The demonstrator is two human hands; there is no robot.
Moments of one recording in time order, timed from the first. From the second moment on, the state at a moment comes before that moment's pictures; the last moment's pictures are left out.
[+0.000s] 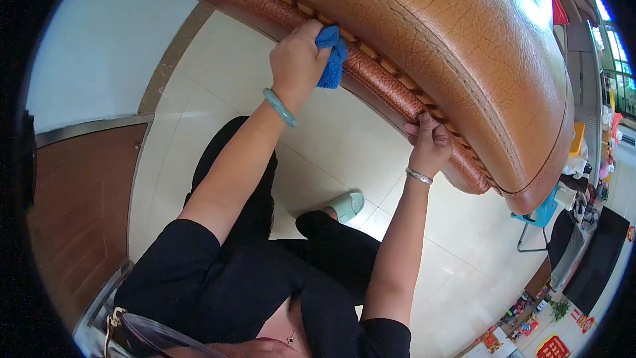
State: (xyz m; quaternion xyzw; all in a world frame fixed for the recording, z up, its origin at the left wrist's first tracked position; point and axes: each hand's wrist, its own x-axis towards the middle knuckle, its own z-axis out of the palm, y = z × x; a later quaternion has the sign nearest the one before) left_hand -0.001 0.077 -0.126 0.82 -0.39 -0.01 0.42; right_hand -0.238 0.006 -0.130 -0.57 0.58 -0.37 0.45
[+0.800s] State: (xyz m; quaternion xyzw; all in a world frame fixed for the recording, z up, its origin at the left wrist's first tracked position) left_hand 0.024 0.078 -0.142 0.82 -0.38 0.04 0.43; right_hand -0.241 0.003 -0.137 -0.58 0.58 -0.37 0.44
